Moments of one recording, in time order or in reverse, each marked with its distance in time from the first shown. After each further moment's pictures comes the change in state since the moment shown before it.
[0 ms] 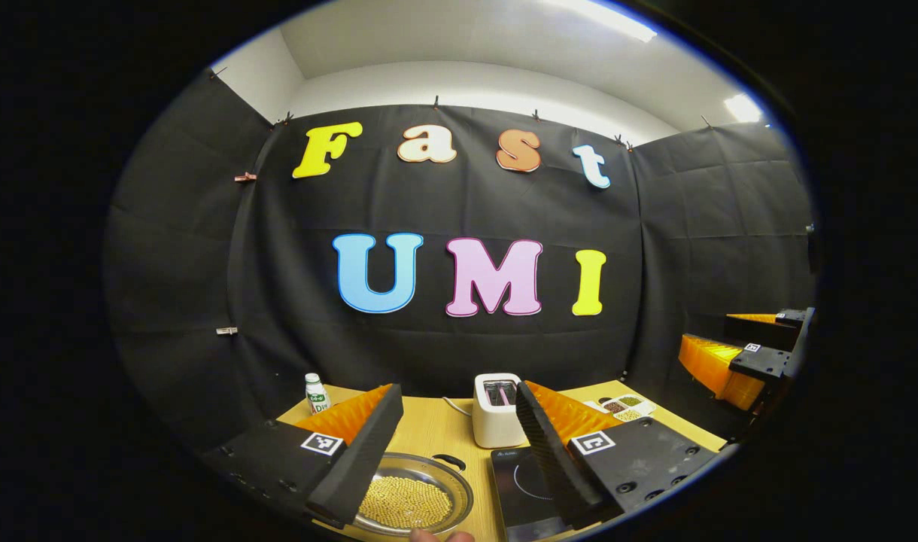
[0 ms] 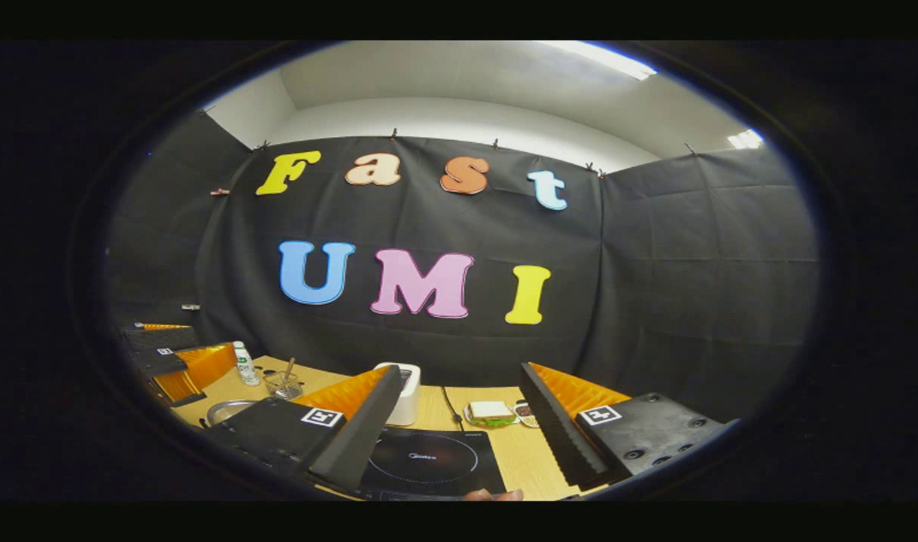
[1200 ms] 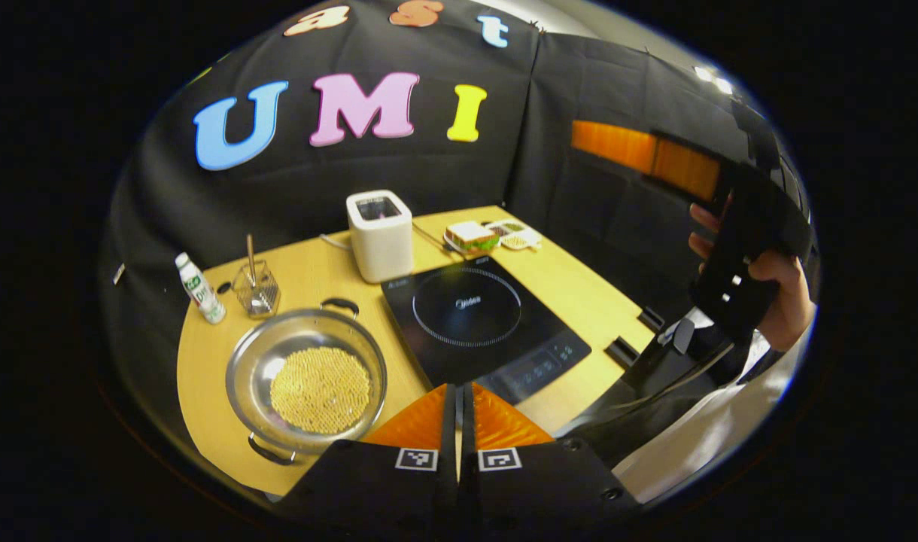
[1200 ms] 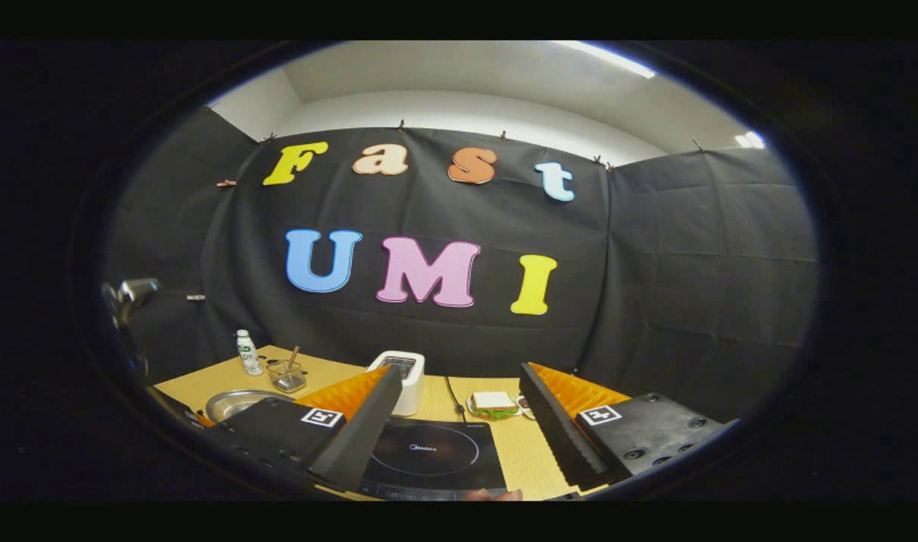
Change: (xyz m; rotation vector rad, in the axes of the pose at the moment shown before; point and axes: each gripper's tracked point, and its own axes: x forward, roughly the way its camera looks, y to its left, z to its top) left arm -0.094 -0.054 -0.186 0.089 0.783 -0.534; right arm -0.005 0.006 -0.025 -0.008 0.052 0.027
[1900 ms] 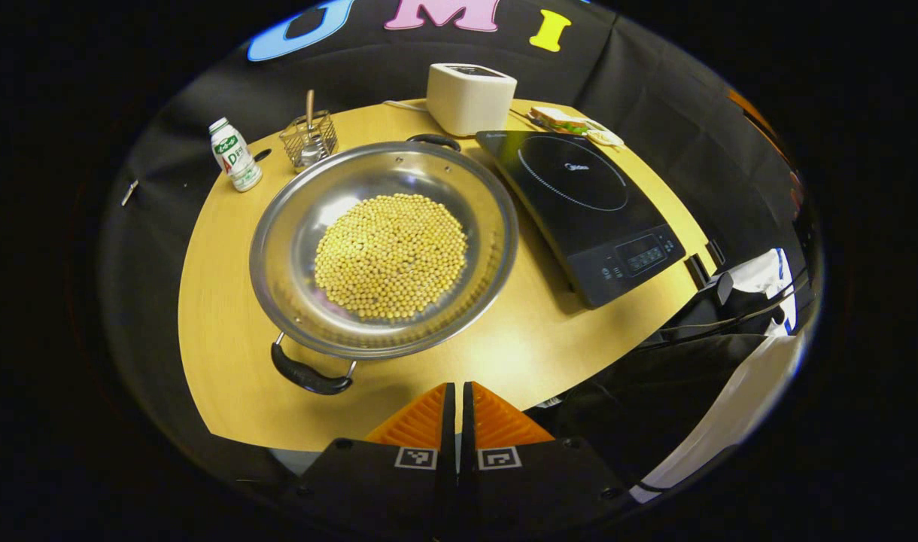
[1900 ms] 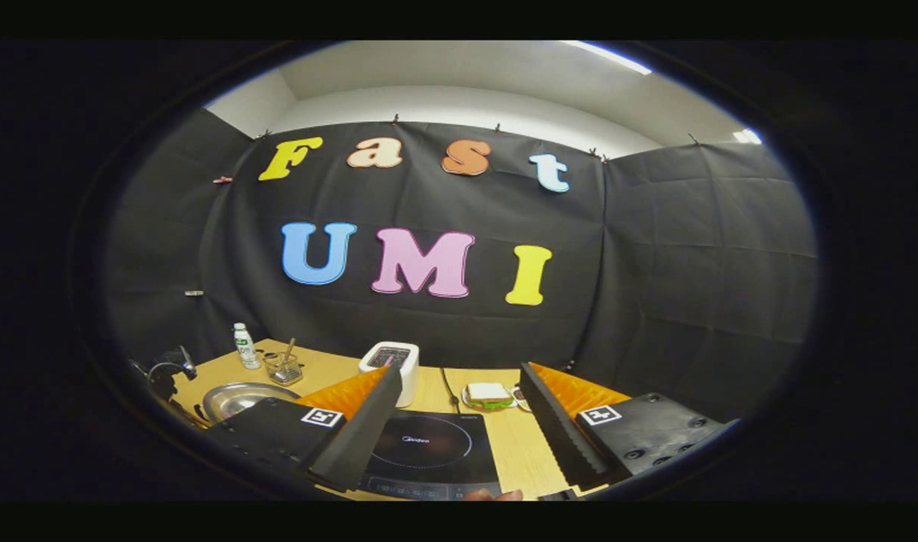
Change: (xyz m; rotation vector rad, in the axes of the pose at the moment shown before) left arm 0.005 0.135 -0.142 -0.155 0.394 0.100; right arm -0.004 -0.017 -0.012 0.006 0.033 -0.015
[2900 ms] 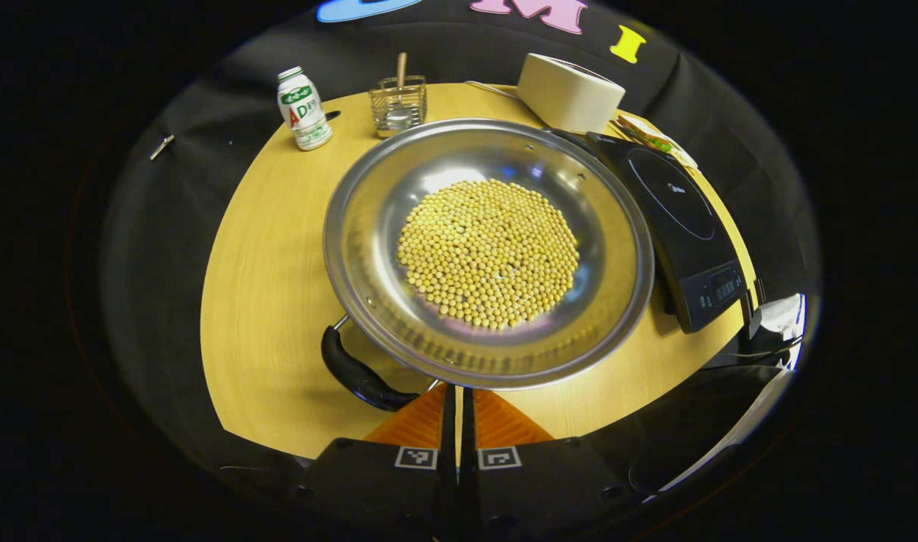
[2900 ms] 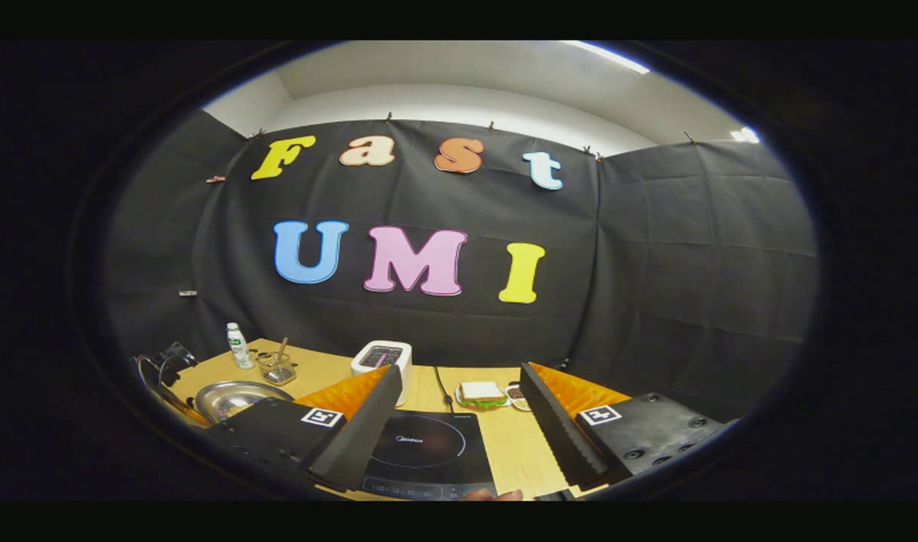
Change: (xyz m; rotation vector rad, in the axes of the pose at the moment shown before) left arm 0.028 0.108 0.000 -0.161 0.021 0.108; right arm 0.006 -0.007 0.000 -0.002 0.010 -0.024
